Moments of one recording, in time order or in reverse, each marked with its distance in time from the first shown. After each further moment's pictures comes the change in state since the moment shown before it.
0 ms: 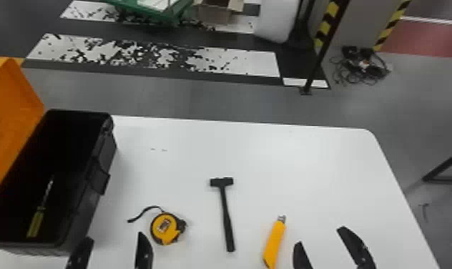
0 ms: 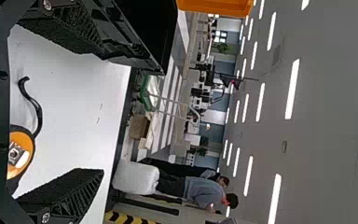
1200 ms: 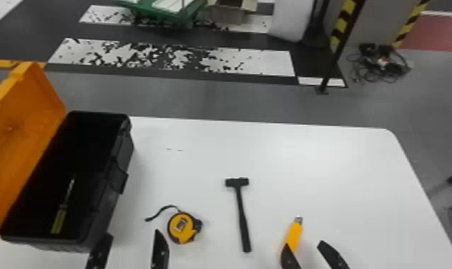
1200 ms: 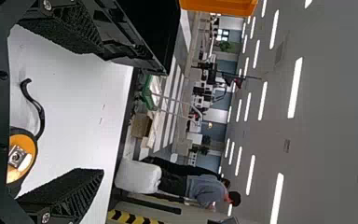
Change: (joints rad) left arm -0.012 0.007 0.001 0.012 0.019 0.004 -0.017; right arm 0.010 0.000 0.091 -0.194 -0.025 0.680 -0.188
